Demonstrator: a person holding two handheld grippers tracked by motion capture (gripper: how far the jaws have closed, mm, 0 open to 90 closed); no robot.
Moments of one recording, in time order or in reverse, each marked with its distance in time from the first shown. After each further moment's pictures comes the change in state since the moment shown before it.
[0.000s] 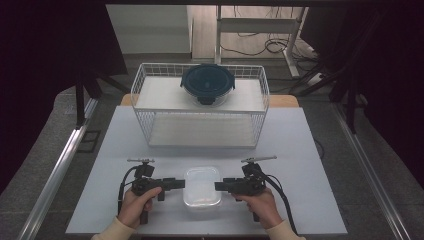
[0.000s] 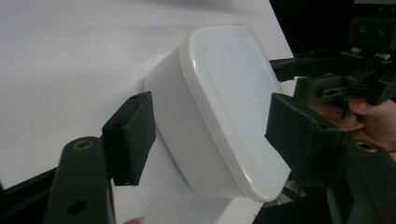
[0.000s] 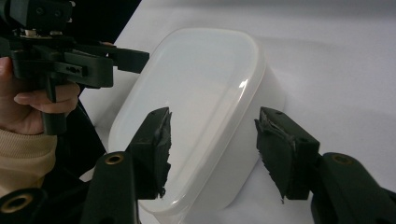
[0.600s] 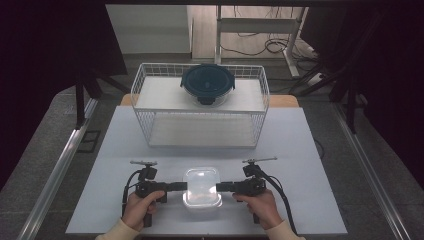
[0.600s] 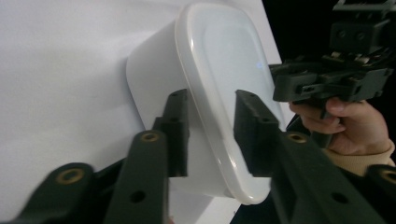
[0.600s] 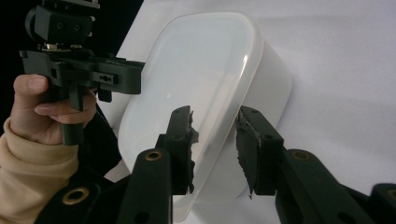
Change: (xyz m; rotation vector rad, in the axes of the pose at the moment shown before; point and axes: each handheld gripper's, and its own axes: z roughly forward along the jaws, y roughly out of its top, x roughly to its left) left arm 0.003 -0.006 0.006 0.010 -0.063 -0.081; right arm -0.006 -0.003 0.001 0.030 0.060 0.103
